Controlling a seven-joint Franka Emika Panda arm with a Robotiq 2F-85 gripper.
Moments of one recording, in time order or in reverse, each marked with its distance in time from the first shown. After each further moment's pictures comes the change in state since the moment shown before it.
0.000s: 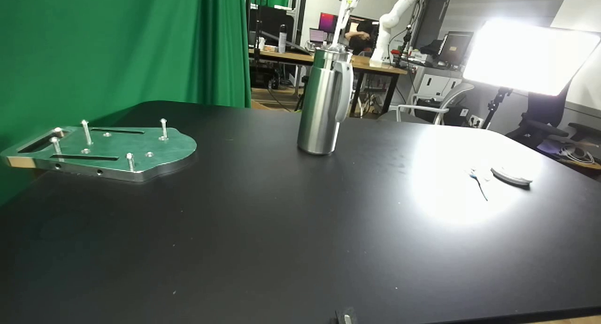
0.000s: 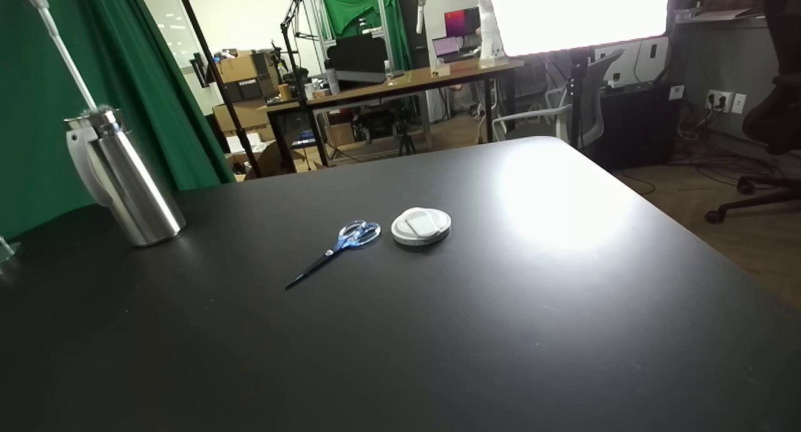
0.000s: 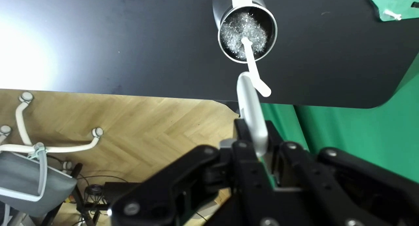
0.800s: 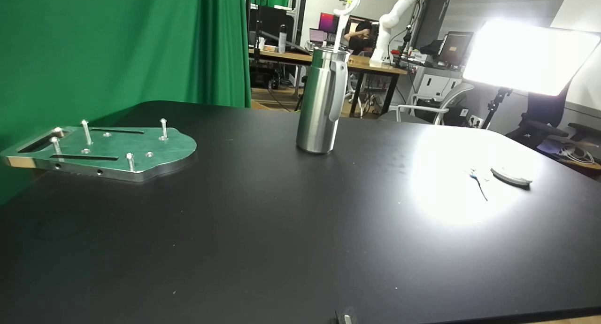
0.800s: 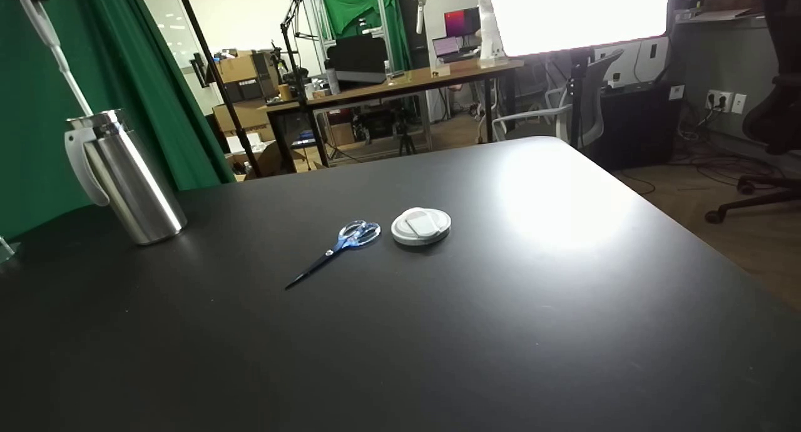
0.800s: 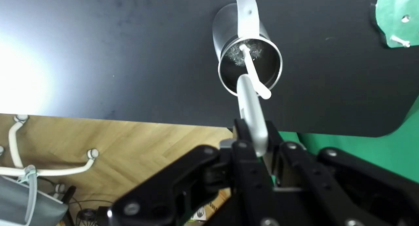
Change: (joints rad) arm 0.001 0.045 0.008 -0.055 0.001 0.020 -0.001
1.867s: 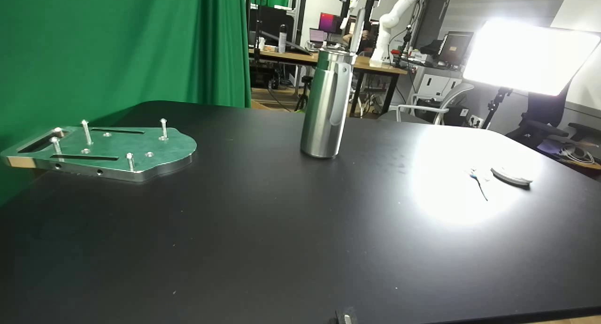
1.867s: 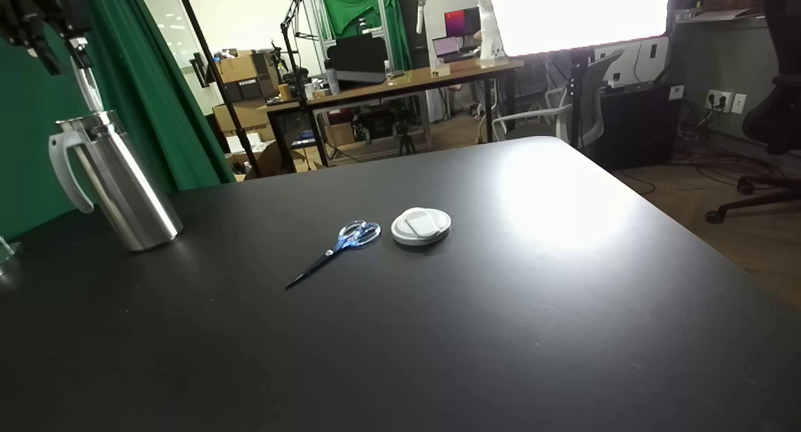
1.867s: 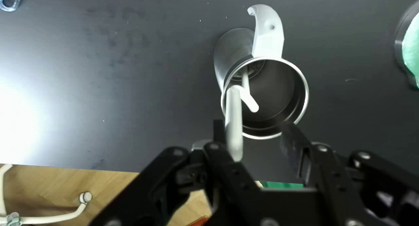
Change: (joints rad) arm -0.001 0.126 -0.005 -0.023 -0.001 0.008 -0.002
